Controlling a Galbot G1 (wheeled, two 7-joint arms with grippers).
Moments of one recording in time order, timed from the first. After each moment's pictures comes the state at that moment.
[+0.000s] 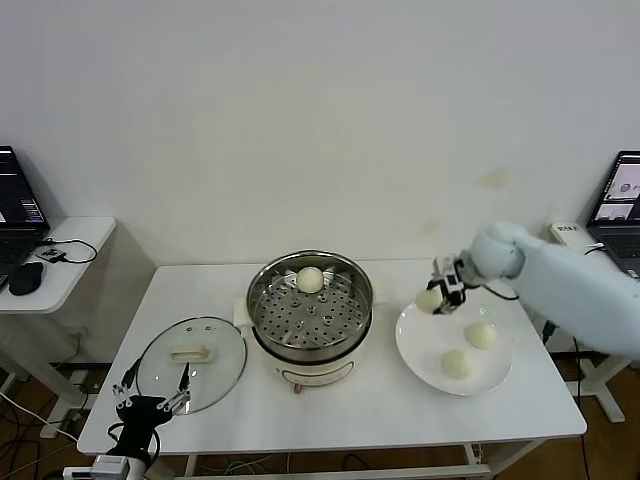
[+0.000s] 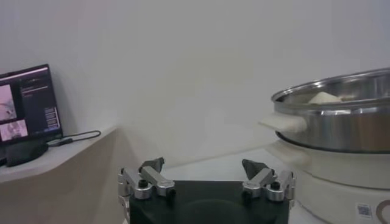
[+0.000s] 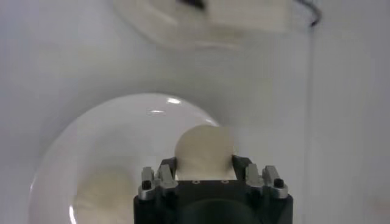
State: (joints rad) left arm 1.70 -1.23 -0.67 -2.03 -0.13 -0.06 -0.09; right arm 0.25 0.72 -0.94 1.35 0.03 -0.33 -0.98
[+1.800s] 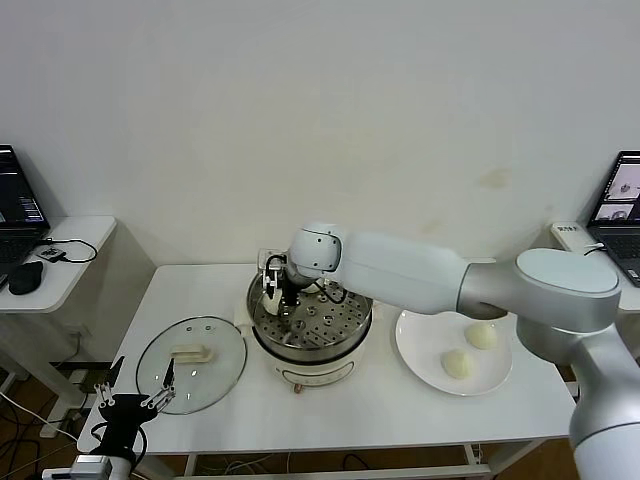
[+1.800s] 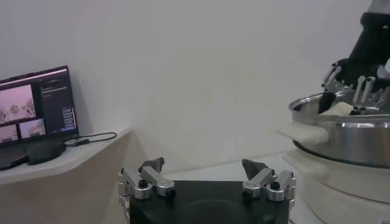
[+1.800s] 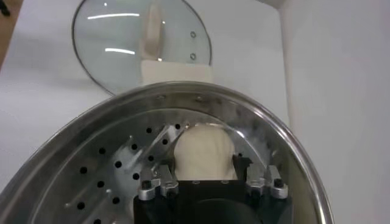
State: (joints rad) left arm 1.72 -1.22 -0.73 -2.05 -0.19 -0.06 -0.09; right arm 0.35 1.37 -1.17 1.18 0.50 -0.65 -0.65
